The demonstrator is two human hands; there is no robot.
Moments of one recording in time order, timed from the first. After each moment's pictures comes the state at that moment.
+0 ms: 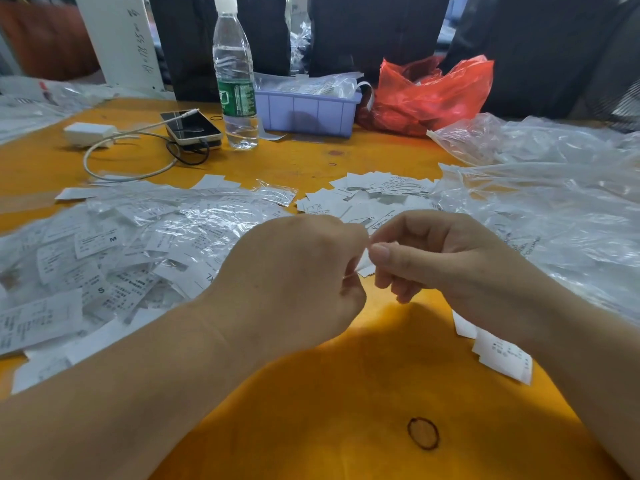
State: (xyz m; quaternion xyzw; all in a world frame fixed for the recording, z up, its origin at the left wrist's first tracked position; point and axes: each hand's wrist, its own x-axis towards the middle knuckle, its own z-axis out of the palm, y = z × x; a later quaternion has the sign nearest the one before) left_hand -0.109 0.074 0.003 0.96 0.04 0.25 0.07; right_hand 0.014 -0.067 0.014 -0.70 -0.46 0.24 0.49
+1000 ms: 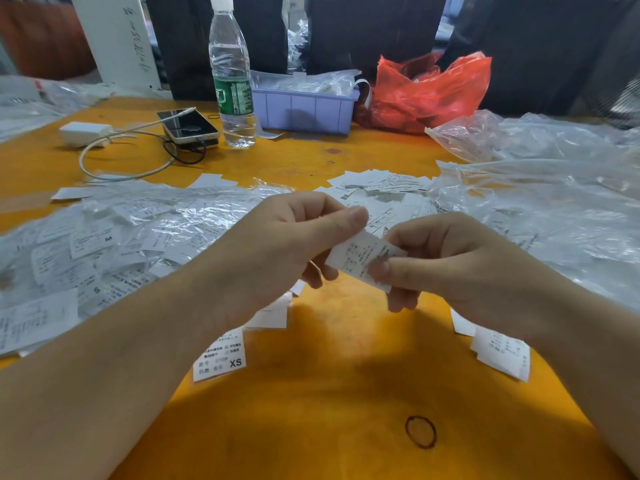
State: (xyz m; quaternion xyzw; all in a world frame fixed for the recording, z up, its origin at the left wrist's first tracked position) left_hand -0.103 0.094 0.012 0.78 0.08 0.13 0.61; right_hand 0.018 -0.069 0.015 -0.68 -0.49 0.29 0.46
